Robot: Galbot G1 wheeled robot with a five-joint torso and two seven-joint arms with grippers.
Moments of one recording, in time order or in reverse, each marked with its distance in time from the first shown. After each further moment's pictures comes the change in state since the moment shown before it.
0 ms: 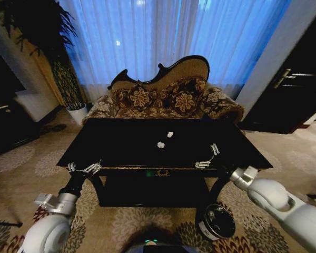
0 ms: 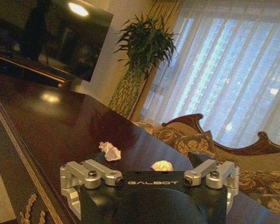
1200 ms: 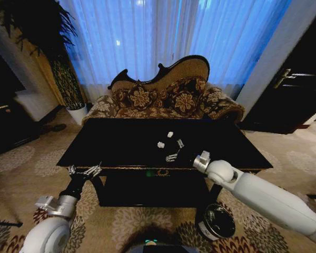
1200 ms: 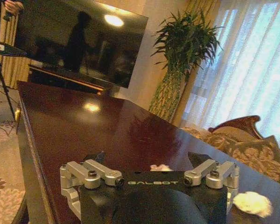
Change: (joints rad) left arm -0.004 -0.008 0.014 0.026 0.009 -0.001 0.000; right arm 0.868 0.137 -0.921 -0.204 0.042 -0.063 0.059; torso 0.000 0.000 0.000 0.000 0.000
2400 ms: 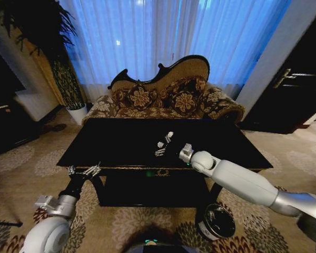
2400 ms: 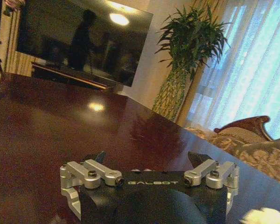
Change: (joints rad) left arm 0.001 -0.008 -0.012 0.018 -0.017 -0.006 0.011; right arm 0.227 0.121 -0.182 -0.214 0.034 0.038 -0.030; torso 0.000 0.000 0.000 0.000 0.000
